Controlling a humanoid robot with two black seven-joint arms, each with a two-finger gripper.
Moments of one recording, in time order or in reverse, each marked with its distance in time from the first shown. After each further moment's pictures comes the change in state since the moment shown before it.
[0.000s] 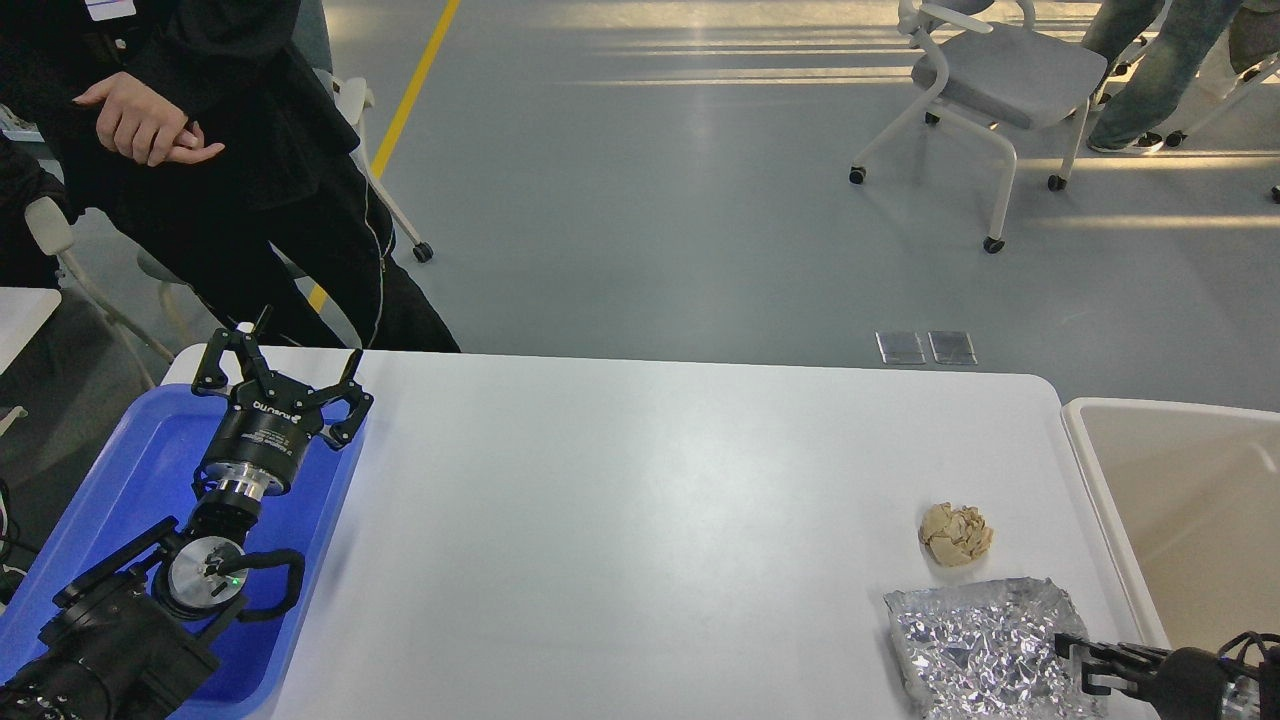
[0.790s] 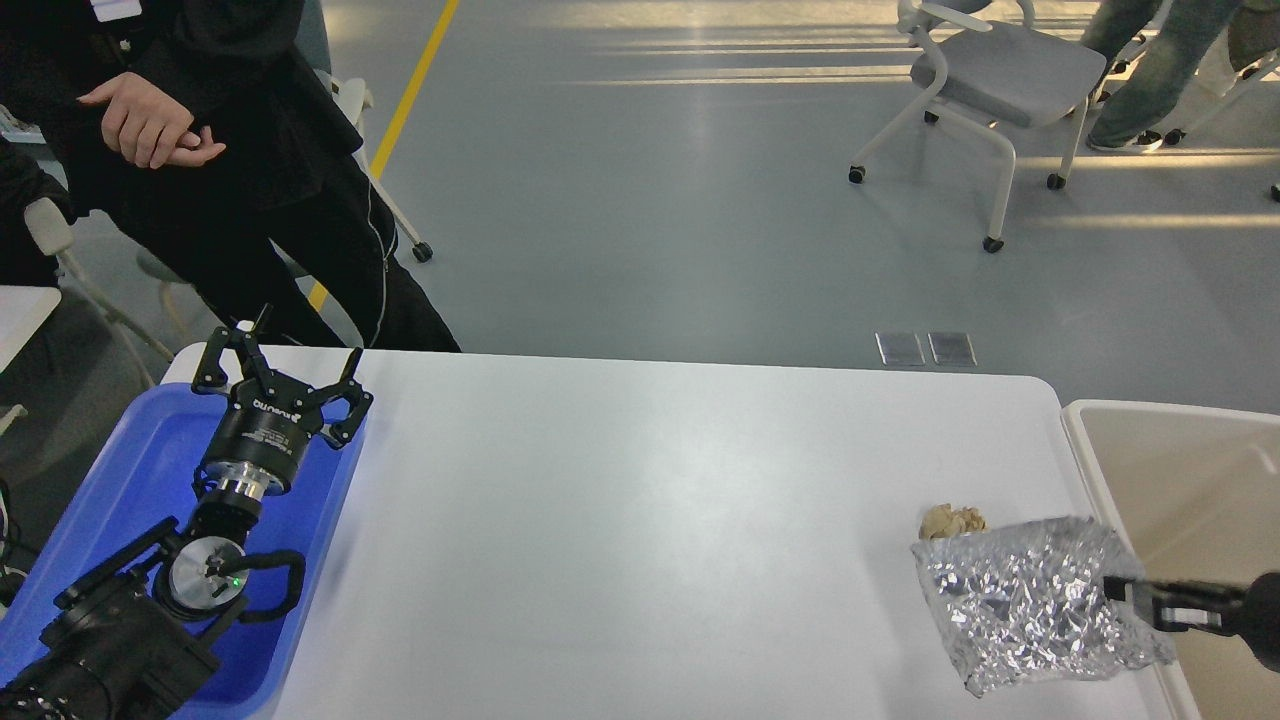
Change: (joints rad) left arm -0.001 0.000 0.000 0.000 0.000 0.000 0.000; right arm 0.234 -0.414 -0.021 0.441 0.045 0.244 -0.003
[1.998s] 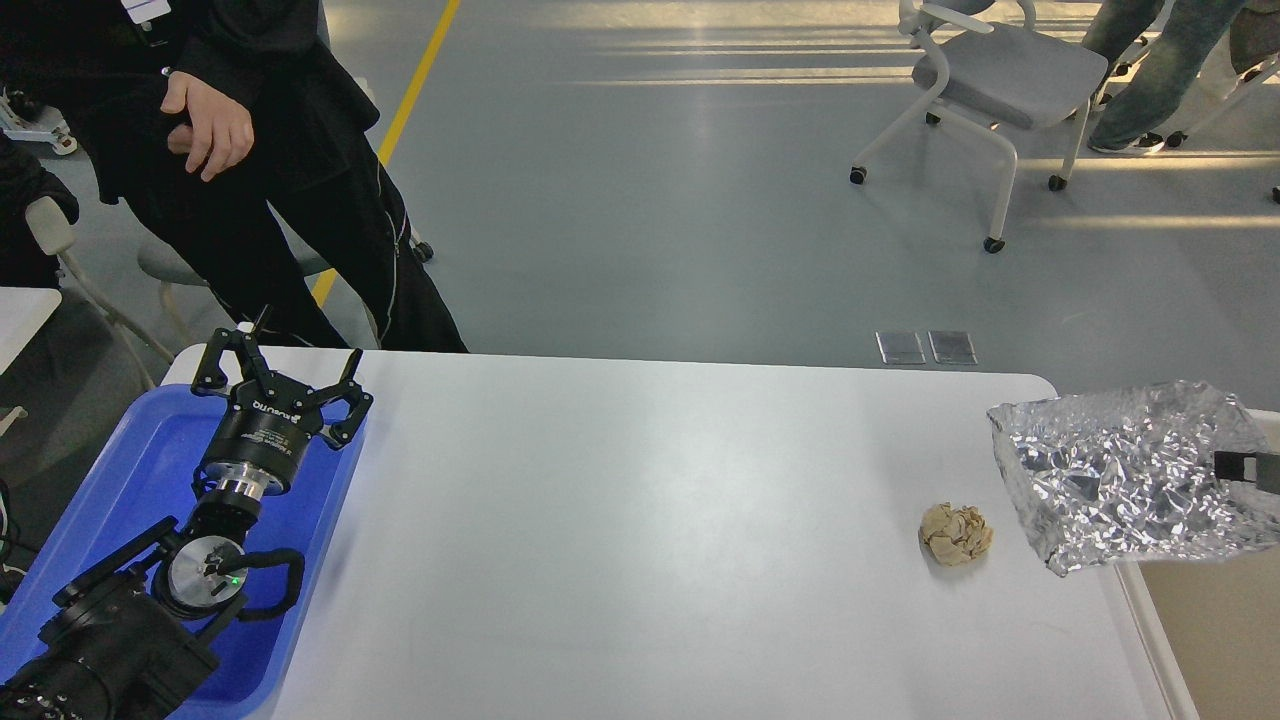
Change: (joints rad) left arm 0.000 0.000 0.000 0.000 0.000 0.000 0.000; right arm 0.311 -0.251 0.003 0.090 0.136 0.282 0.008
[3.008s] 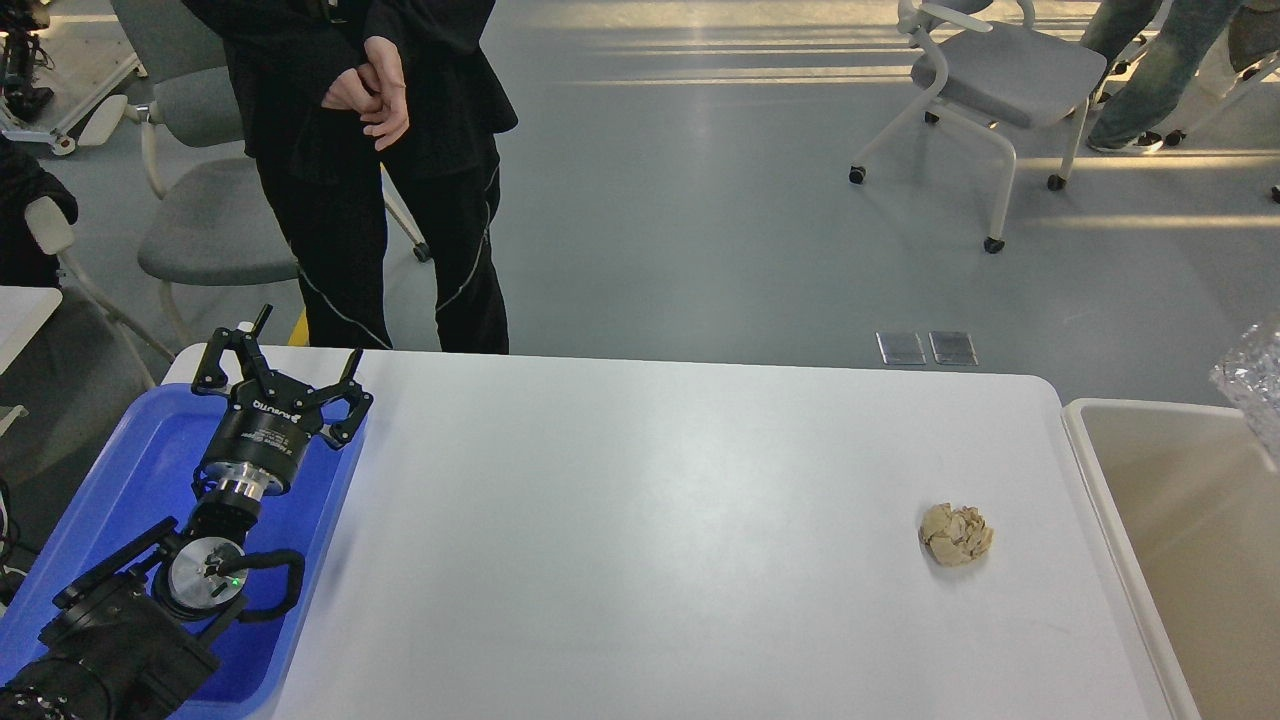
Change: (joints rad) left arm 0.000 0.000 0.000 0.000 0.000 0.000 0.000; right arm -0.271 0.227 -0.183 -0.487 1.002 -0.193 0.003
